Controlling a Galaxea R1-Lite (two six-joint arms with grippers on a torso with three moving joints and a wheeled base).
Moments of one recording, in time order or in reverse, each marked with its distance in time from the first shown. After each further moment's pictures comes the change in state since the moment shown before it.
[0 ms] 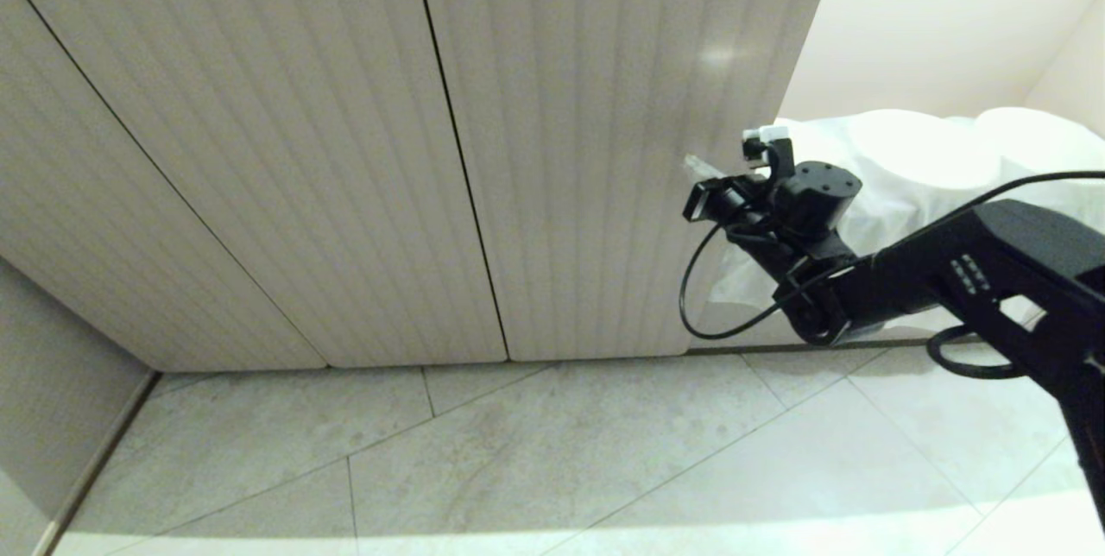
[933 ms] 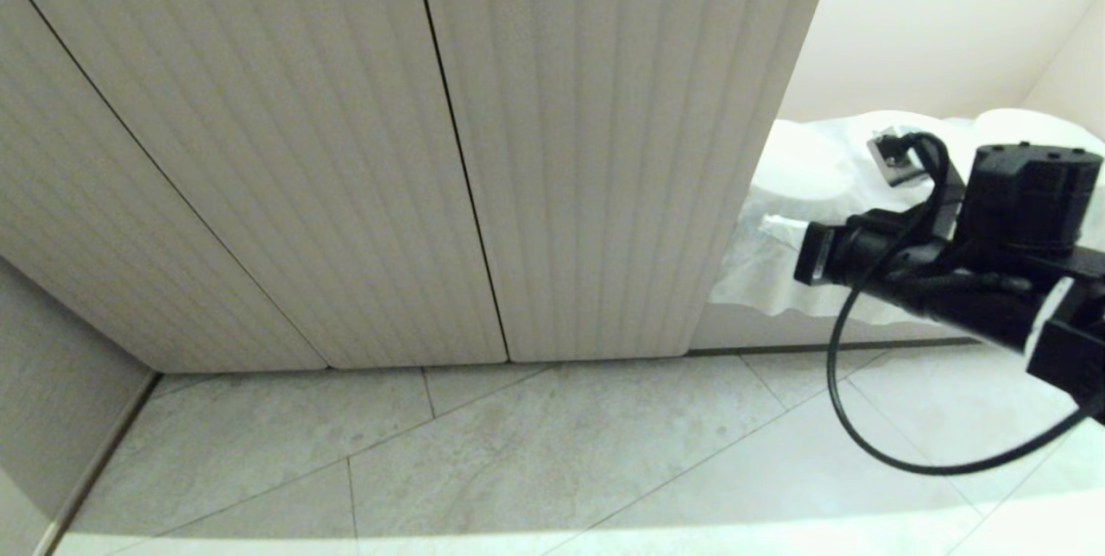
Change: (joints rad) left arm -0.001 0.000 0.000 0.000 0.000 0.000; right arm 0.009 -0.687 0.603 0.525 0.015 0.090
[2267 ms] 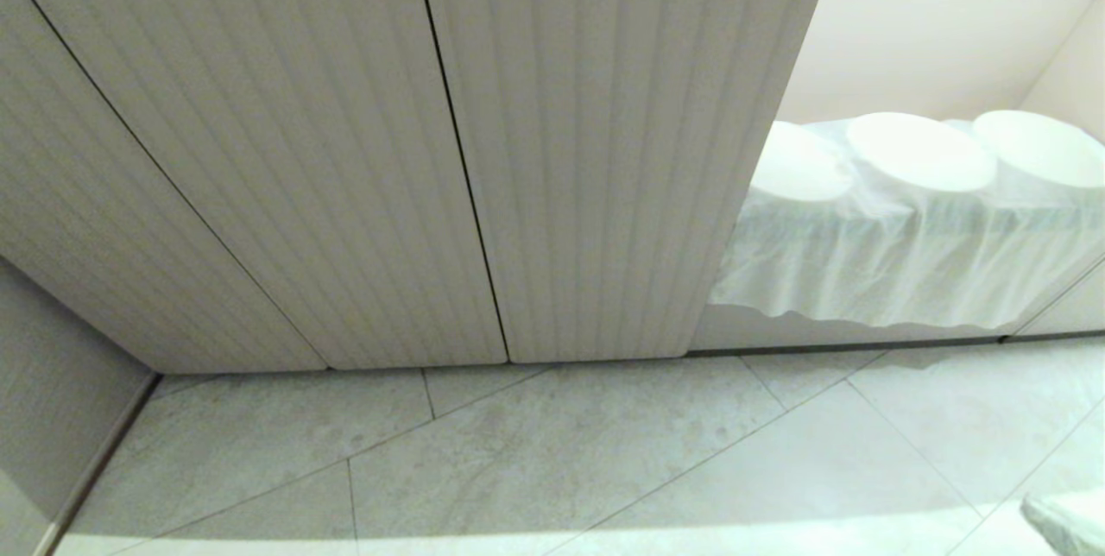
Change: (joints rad) left arm 0.001 0.000 0.000 0.000 0.001 0.000; right arm -0.277 -0.907 0.772 0.293 0.002 -0.016
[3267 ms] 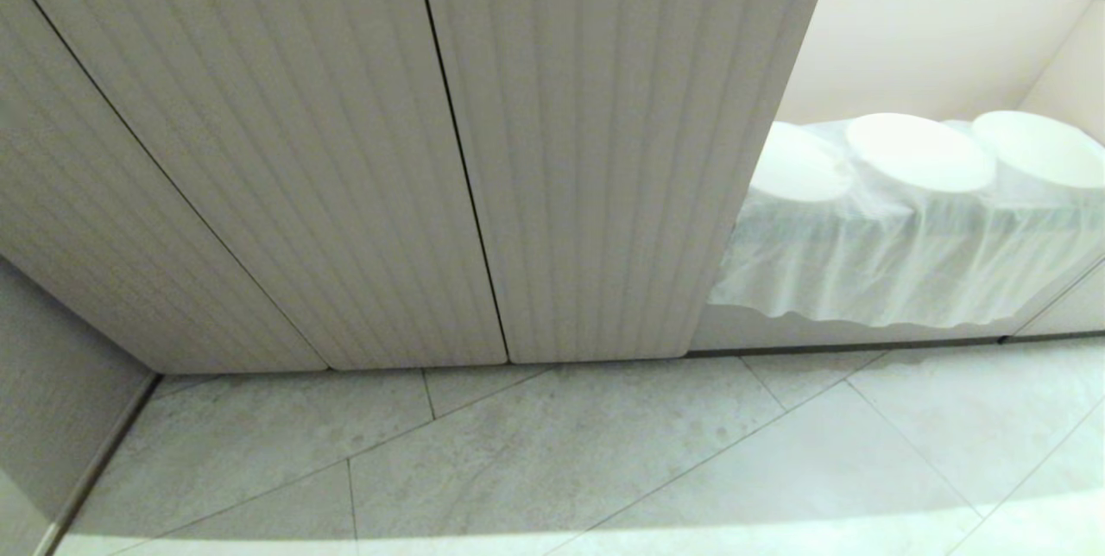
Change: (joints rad) left arm 0.000 0.000 0.000 0.000 0.000 0.000; right arm -0.057 -0.538 0.018 0.412 -0.152 -0.081
